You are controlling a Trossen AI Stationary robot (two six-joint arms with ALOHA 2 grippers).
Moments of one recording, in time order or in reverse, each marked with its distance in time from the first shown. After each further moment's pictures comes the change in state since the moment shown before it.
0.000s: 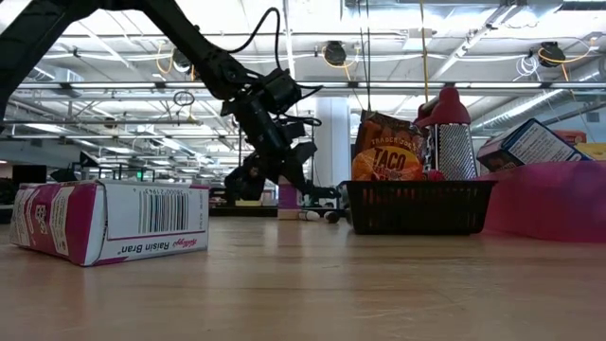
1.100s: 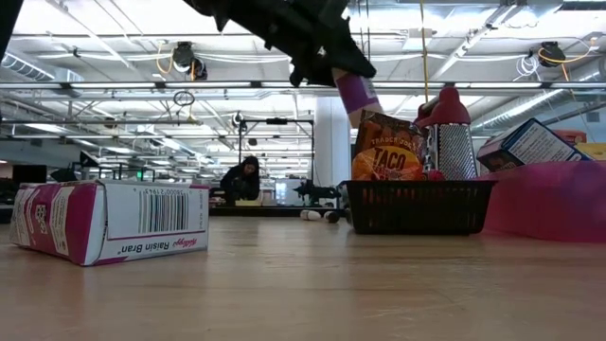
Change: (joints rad) left arm -0.436 -0.217 0.000 0.164 0.020 0.085; right arm 0.000 0.000 0.000 0.000 0.000 0.000
